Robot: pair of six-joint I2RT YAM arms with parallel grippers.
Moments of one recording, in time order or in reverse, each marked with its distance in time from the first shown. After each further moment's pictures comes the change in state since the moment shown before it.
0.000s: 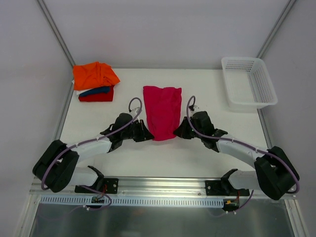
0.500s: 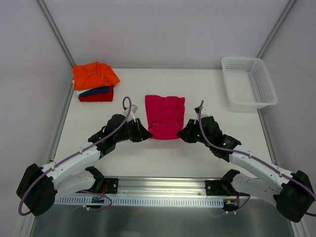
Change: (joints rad) left arm -0.071 -0.343 0.038 -0.254 -0.100 -0.001; right arm 0.115 -0.325 -0.005 -0.230 0.151 -0.007
